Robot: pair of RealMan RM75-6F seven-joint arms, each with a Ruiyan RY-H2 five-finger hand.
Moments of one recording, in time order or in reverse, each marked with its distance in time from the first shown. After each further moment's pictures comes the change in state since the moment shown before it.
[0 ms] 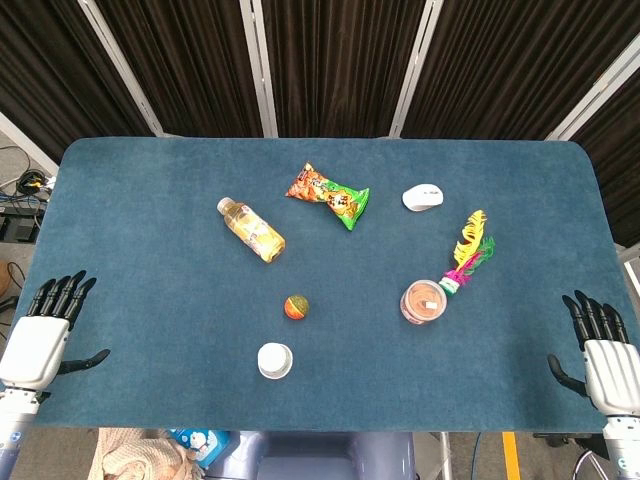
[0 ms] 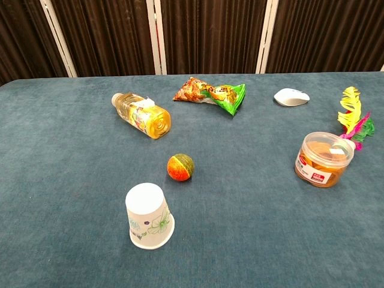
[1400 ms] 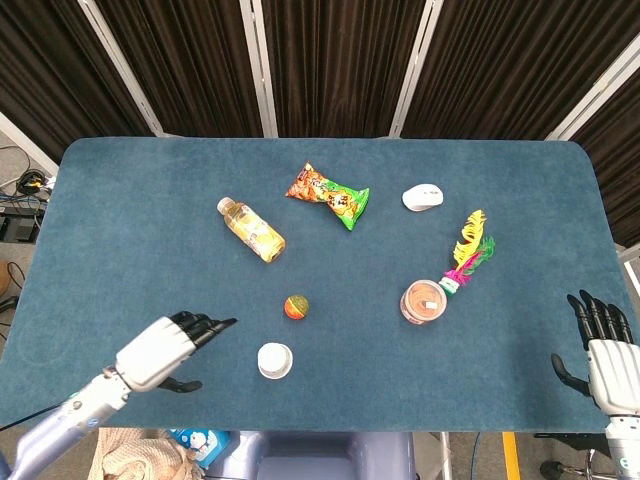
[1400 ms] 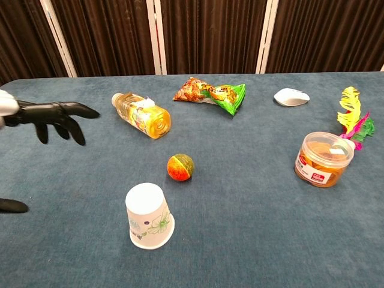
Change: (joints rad) left arm -0.331 0.036 0.039 -0.164 0.302 -0.375 -0.047; right arm -0.002 0.000 0.007 -0.001 0.018 -0.003 -0.001
